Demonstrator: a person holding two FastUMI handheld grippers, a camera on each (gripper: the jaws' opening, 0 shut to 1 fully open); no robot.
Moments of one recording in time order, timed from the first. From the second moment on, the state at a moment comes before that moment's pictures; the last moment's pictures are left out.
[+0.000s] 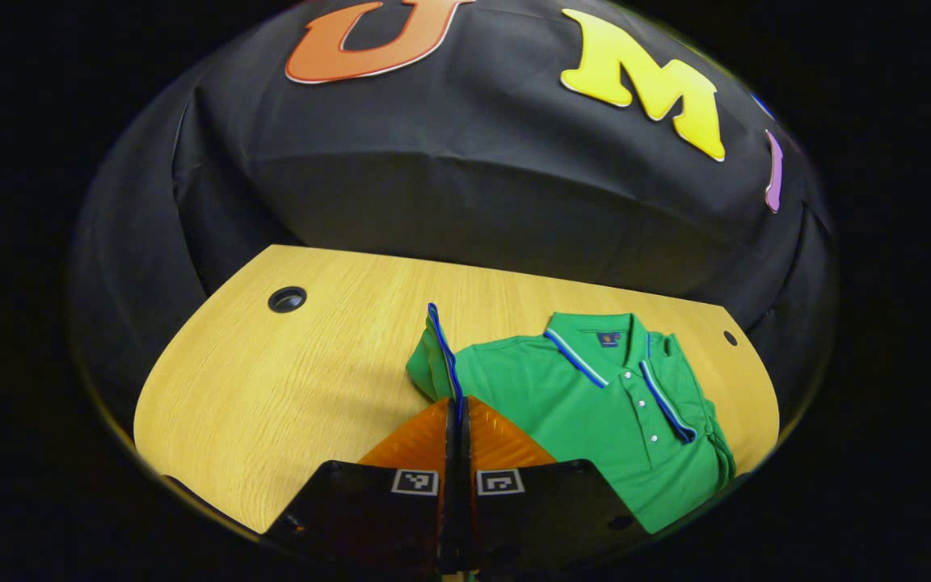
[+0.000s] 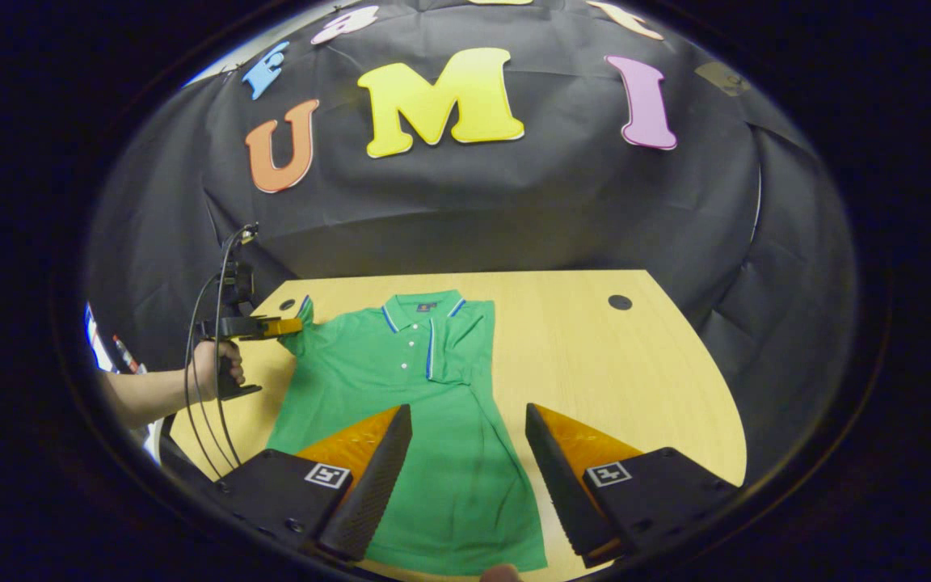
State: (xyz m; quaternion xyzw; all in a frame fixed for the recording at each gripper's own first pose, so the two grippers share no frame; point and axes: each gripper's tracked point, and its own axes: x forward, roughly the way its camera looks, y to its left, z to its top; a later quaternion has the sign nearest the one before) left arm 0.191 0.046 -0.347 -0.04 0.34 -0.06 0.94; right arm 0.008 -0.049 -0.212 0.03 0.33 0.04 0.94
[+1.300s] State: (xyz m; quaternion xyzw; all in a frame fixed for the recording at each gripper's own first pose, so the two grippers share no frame) left arm 0.098 -0.058 -0.270 0.03 0.31 -0.11 0.94; right arm -0.016 -0.065 -0.185 0.01 0.29 0.06 0.95
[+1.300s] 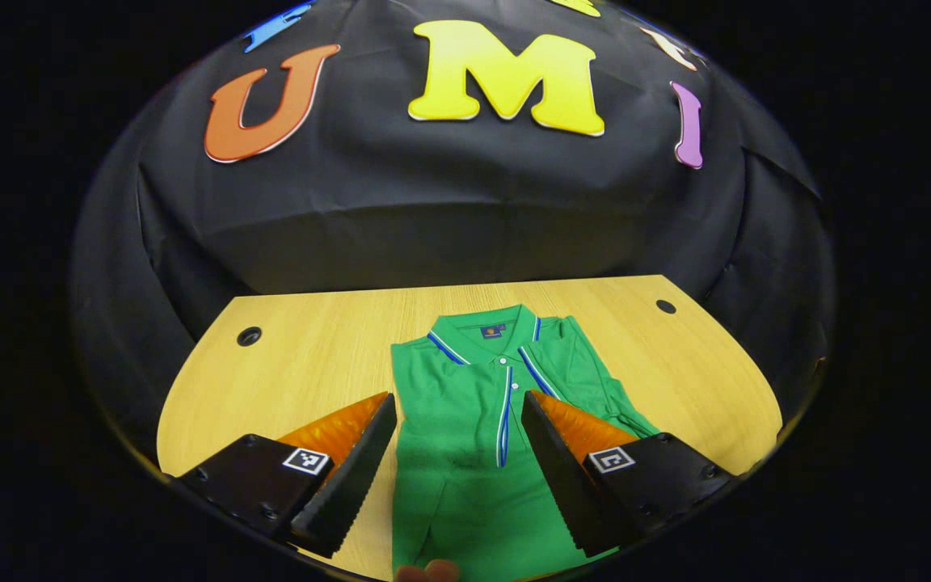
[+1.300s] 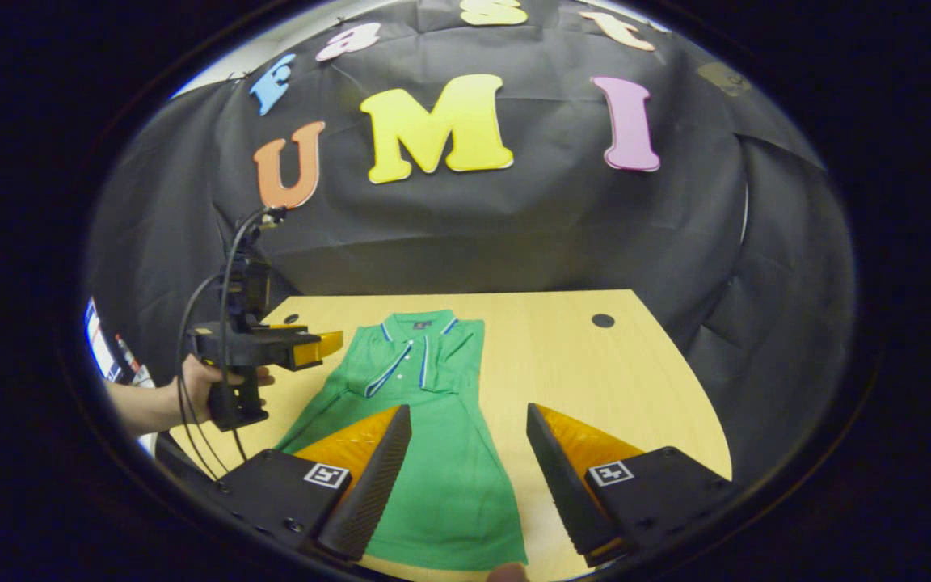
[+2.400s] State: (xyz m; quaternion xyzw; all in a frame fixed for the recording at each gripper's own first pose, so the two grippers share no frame) left arm -0.236 0.031 -0.372 0.04 0.52 -0.19 0.83; right arm -0.173 -0.107 -0.348 -0.09 0.51 0.15 0.84
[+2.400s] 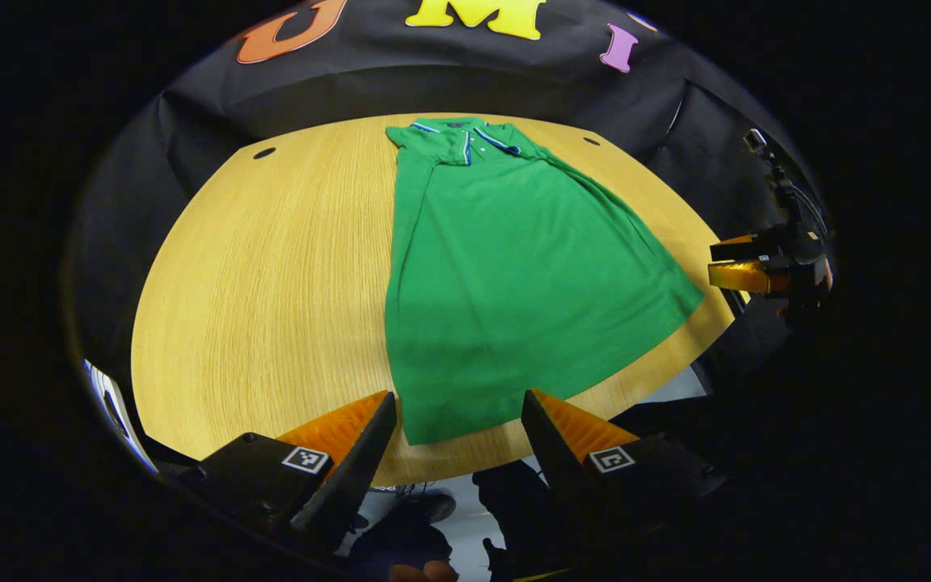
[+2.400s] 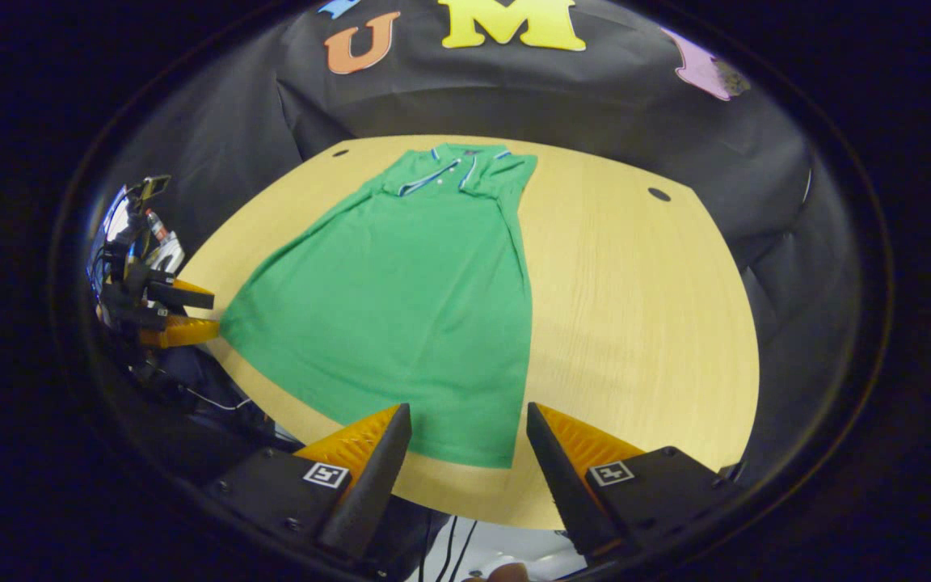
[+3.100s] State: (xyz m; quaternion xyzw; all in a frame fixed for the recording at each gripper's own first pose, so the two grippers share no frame) left arm -0.237 0.034 -0.396 0.09 0.50 -0.19 0.84; right arm -0.183 -0.107 -0.393 -0.13 0.53 0.16 0.82
